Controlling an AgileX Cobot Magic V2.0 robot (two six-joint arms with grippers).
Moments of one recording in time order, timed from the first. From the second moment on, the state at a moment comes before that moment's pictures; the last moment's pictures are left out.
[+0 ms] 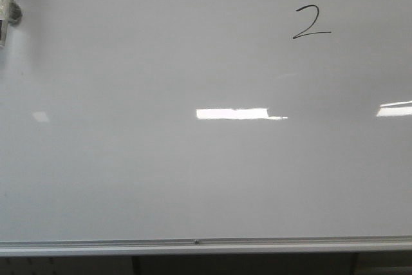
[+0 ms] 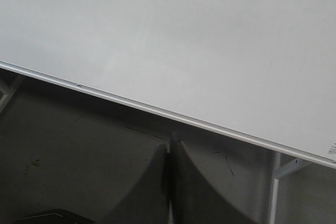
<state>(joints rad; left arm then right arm) 0.00 0.00 0.01 -0.07 0.02 0.04 0.34 0.43 -0.91 -0.03 1.18 0.06</state>
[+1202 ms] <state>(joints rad) -0.03 0.00 0.01 -0.04 0.02 0.02 0.34 0.43 -0.91 -0.03 1.18 0.05</state>
